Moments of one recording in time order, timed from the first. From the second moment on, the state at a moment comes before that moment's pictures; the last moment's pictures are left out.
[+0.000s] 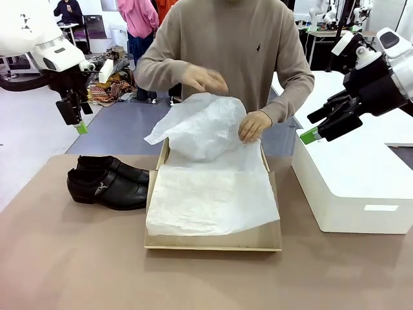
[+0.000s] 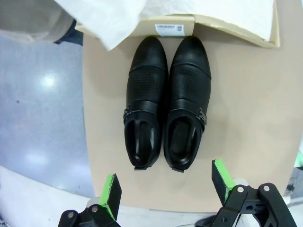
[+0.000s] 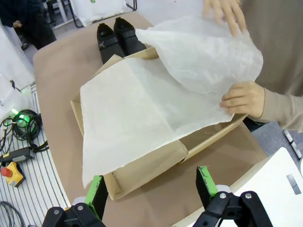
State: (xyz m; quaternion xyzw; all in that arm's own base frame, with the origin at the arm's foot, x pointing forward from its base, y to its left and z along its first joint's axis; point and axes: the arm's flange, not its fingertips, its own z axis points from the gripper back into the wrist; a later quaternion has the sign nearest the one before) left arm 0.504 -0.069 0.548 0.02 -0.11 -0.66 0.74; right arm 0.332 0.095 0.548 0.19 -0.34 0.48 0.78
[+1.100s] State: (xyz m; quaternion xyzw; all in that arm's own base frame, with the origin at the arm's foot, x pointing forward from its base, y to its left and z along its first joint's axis) left arm 0.574 -0.045 0.456 0.00 -0.05 -0.69 0.73; right arm 0.332 0.095 0.548 0.19 -0.34 0.48 0.79
